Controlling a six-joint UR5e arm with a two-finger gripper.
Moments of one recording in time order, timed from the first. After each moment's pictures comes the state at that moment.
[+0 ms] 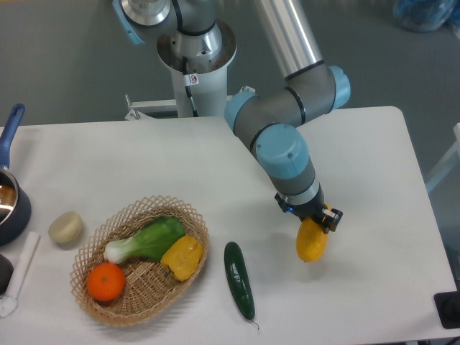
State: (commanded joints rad) arm 2.51 -2.08 -1.66 -0.80 1.89 1.13
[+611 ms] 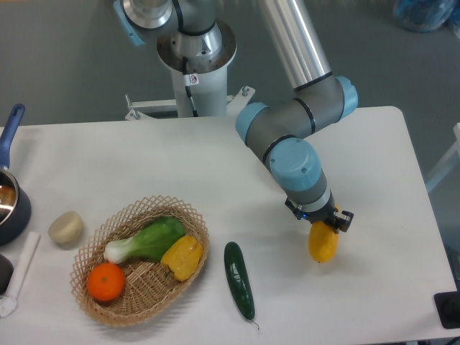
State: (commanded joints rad) arm 2.54 -2.12 -1.62 -0.80 1.89 0.94
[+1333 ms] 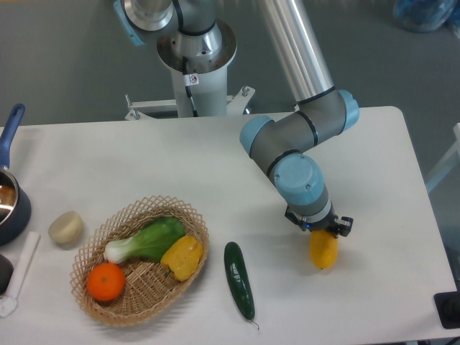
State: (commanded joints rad) arm 2.54 -2.15 -1.61 -0.80 1.89 0.93
